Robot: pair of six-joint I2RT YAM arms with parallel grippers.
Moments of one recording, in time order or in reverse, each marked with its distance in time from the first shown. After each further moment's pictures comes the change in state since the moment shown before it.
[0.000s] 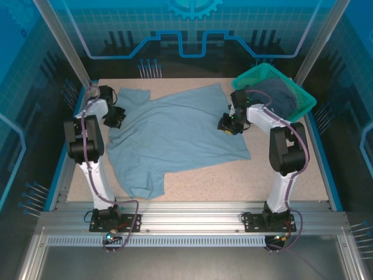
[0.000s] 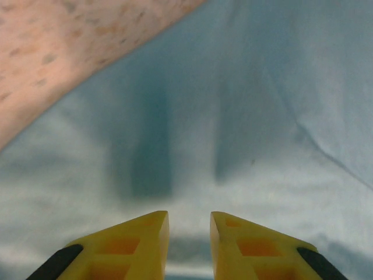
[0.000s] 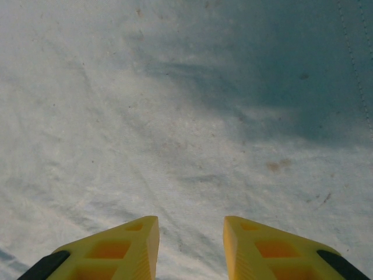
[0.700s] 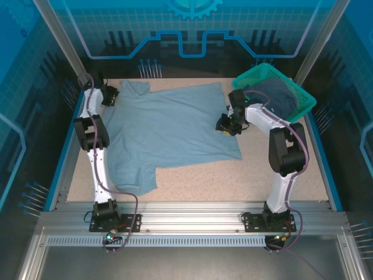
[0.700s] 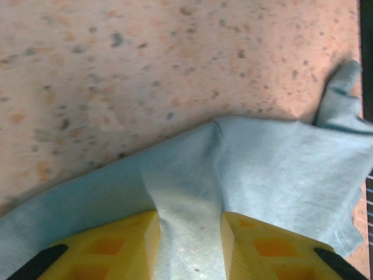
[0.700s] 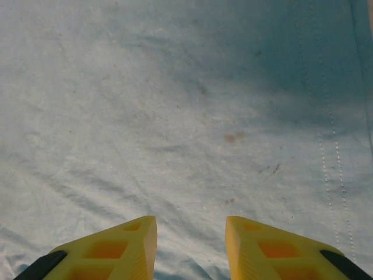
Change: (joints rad) left arm 0.090 0.567 0.914 -0.075 0.134 0.064; right arm 0.026 -0.007 0.019 -0.043 -0.011 0.036
